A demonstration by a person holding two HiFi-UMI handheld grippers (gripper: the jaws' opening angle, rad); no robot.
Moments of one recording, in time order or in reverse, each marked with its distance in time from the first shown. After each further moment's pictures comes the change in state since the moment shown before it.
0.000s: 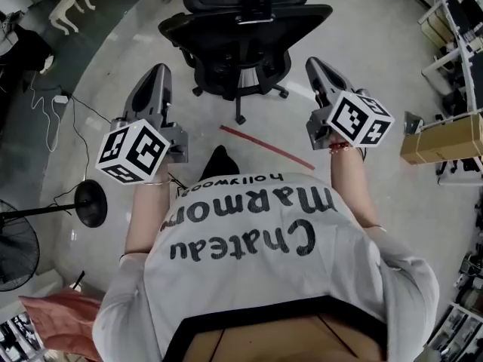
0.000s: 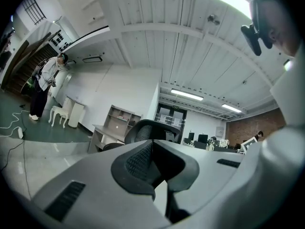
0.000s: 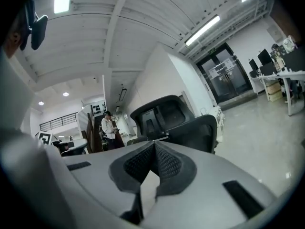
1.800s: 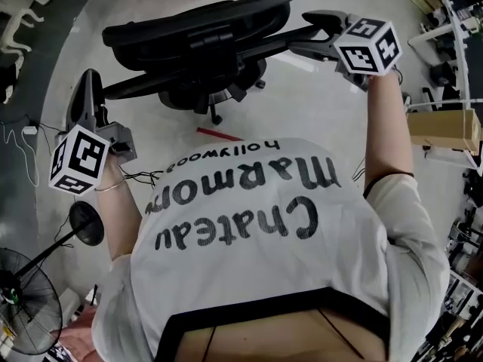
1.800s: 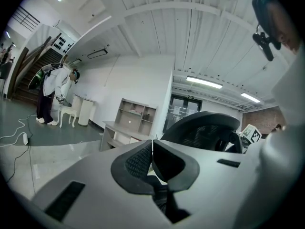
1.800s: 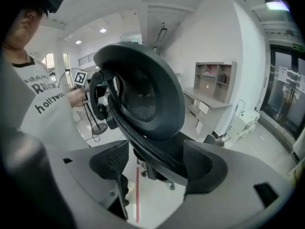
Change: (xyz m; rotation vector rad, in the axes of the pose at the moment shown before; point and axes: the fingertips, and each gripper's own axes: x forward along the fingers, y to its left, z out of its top) left arm 0.184 0.120 0.006 0.010 0.100 0.150; right arm 0.163 -0.150 0.028 -0.554 0.697 0.315
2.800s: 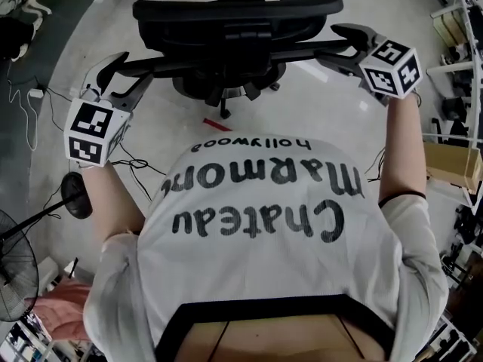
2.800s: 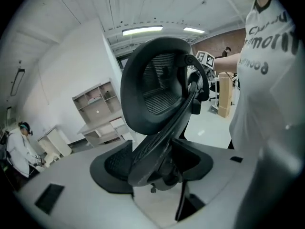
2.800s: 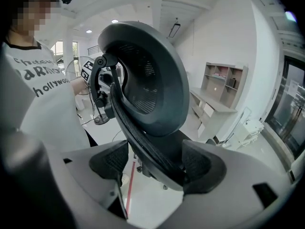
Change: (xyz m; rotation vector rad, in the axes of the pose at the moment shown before) left arm 0.001 -0.022 -0.079 0.763 0.493 -0.299; right arm 0.012 -0.010 -0.006 -0.143 0.055 0.036
